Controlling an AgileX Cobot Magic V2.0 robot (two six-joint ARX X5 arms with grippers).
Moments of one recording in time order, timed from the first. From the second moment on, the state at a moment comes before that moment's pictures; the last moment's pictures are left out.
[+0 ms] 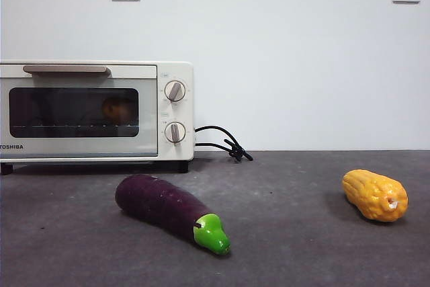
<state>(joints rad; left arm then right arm) 0.03 0.58 1.31 -1.01 0.37 -0.14 0.91 0.60 1.29 -1.36 0.57 0.34</state>
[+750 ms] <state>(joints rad) 0.00 0.74 1.20 -0.68 0.37 0.32 0.91 0.60 1.29 -1.36 0.57 0.34</state>
